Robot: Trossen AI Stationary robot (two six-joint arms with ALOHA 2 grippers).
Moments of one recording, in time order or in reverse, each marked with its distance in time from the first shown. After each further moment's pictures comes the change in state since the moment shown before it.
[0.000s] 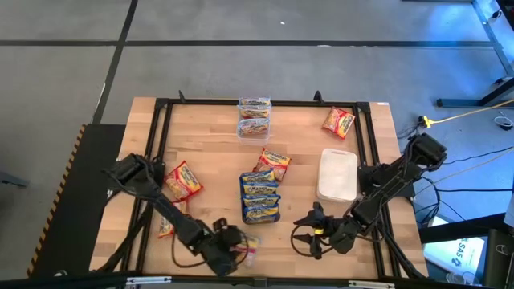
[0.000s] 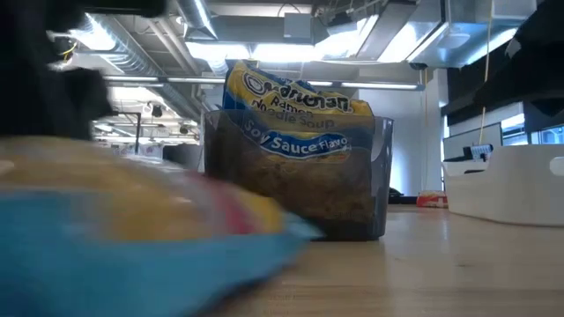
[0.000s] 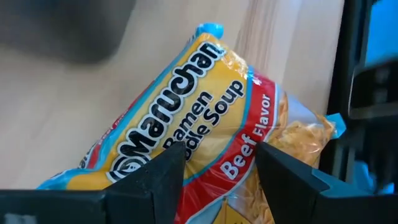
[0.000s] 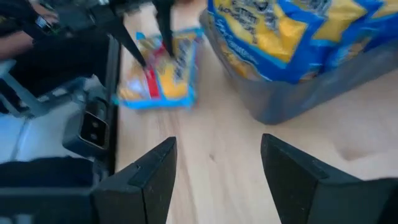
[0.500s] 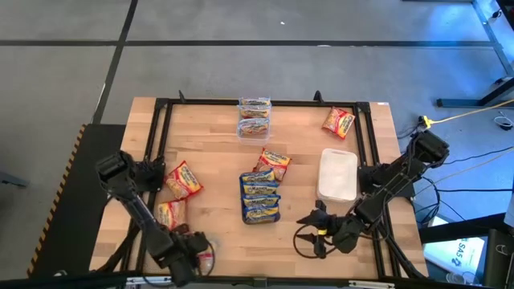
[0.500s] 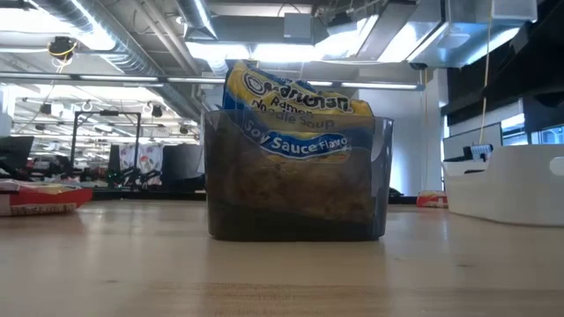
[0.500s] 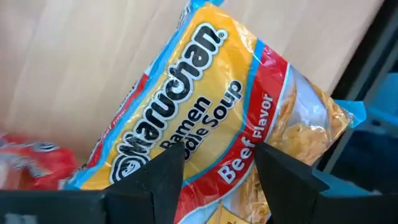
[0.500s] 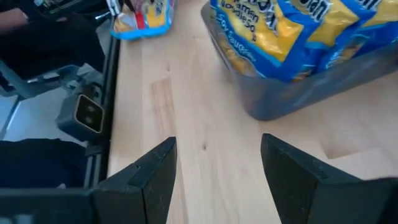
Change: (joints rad) left arm -0.218 -0.102 0.004 -0.482 0.204 -0.364; right arm 0.003 -0.040 0.000 -0.069 -0.013 -0.056
